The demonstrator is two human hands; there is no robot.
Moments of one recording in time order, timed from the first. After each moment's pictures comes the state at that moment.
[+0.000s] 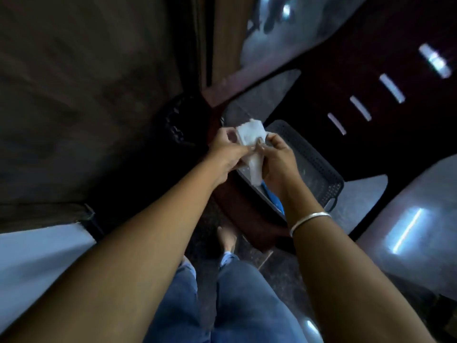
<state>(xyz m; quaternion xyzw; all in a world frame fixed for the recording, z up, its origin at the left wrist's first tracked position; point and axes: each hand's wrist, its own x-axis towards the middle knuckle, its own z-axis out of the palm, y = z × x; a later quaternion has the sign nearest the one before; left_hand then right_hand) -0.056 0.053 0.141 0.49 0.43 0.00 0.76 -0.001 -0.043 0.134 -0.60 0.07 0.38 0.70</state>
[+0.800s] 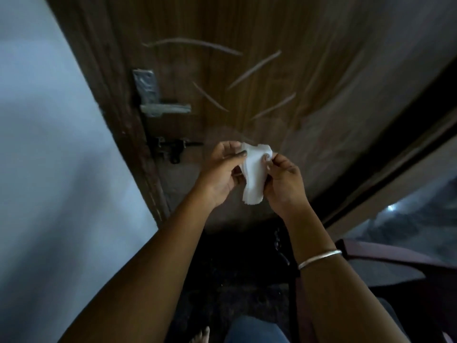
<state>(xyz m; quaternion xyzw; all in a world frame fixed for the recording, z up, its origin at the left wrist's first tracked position) -0.381 0.243 0.367 0.36 0.35 0.49 0.71 -0.255 0.210 0.357 -0.45 -0.33 0.54 0.62</state>
